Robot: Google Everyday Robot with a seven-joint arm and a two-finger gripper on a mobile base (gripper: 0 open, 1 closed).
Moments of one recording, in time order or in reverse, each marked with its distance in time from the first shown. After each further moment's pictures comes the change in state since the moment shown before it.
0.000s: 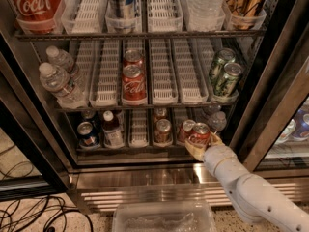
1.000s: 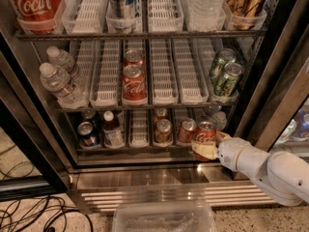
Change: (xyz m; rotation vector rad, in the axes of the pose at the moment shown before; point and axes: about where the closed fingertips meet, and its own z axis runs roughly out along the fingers) arm -0.013 -0.006 -0.022 -0.294 0.124 0.080
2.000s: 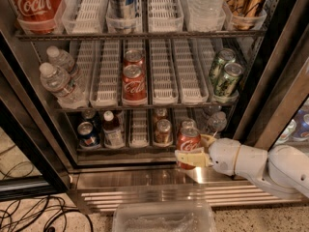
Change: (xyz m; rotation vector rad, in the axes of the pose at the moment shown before) arm -0.035 0.096 -0.018 -0.389 -0.076 -0.037
